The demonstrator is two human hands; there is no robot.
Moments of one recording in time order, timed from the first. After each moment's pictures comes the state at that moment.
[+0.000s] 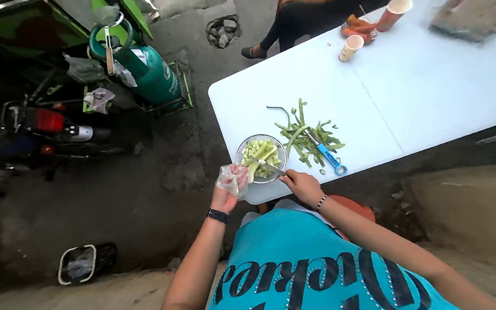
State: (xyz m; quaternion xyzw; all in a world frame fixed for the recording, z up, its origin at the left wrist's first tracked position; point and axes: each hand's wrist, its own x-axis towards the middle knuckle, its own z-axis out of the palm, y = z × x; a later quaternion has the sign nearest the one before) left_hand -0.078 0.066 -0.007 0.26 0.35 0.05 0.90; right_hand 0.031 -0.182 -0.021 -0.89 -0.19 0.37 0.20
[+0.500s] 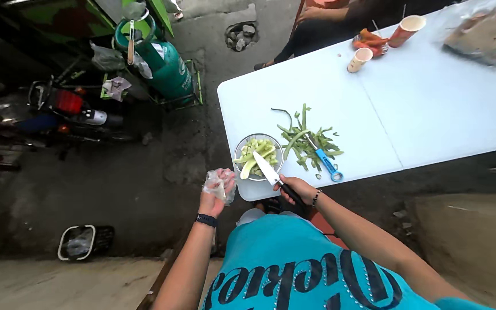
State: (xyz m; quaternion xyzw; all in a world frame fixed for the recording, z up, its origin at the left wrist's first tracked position) left_hand -0.122 0.057 0.002 0.27 0.39 0.12 0.87; right_hand 0.036 -0.212 -0.072 -0.57 0.00 0.64 0.52
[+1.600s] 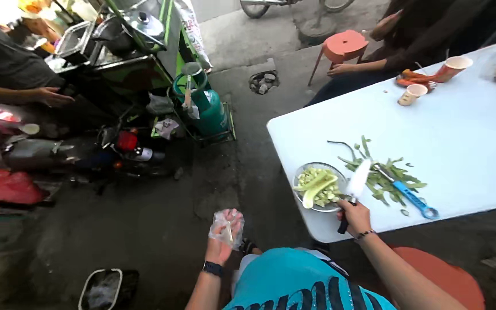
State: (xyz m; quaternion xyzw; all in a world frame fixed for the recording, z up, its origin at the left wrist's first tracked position) left_hand -0.231 0.281 0.009 0.27 0.36 0.13 0.88; right_hand -0.011 -0.062 -0.069 -0.71 0.26 0.17 0.63
